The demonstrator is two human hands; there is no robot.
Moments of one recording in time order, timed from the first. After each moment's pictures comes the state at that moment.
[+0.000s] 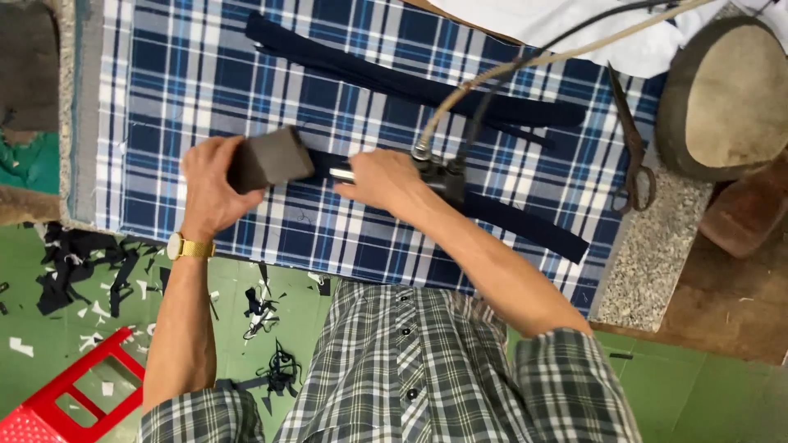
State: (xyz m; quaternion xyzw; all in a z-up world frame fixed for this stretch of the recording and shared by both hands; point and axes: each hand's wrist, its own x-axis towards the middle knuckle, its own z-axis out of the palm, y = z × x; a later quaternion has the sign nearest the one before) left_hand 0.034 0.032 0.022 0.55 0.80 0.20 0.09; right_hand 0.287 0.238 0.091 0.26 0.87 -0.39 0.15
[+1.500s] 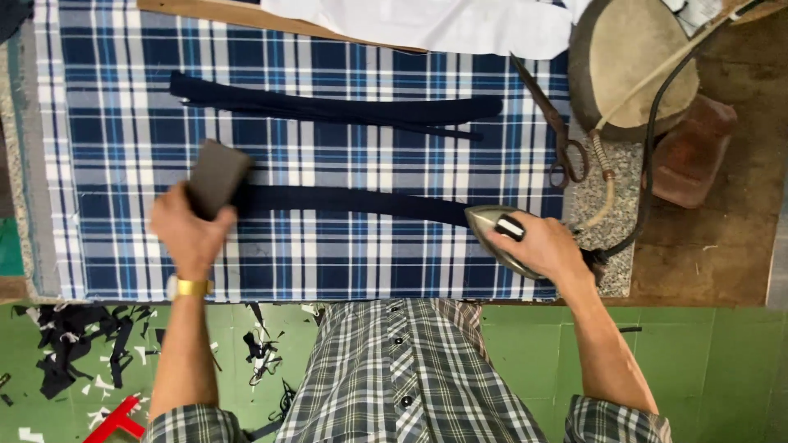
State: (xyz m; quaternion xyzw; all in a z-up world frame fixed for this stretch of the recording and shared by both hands) left_hand 0.079 0.056 0.001 0.52 0.83 0.20 -0.08; right_hand 0.608 0.262 0.134 0.59 0.69 -0.37 0.18
